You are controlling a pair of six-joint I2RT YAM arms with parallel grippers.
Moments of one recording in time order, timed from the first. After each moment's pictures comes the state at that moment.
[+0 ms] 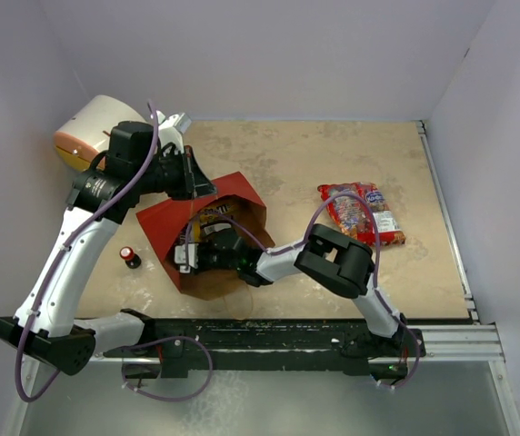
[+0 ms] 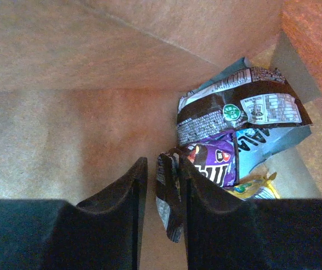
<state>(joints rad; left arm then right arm) -0.37 1.21 1.52 -0.91 0.44 -0.47 1.12 2.16 1.15 0.78 -0.24 -0.57</state>
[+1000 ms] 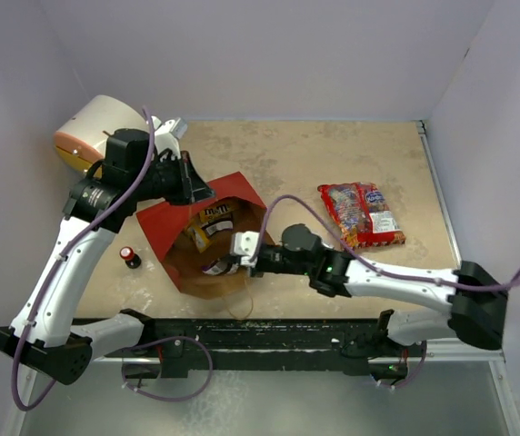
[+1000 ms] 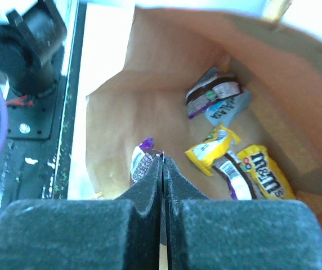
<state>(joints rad) -0.37 1.16 1.47 -0.89 0.42 -0.47 1.12 1.34 0.77 0.38 -0.29 -0.35</state>
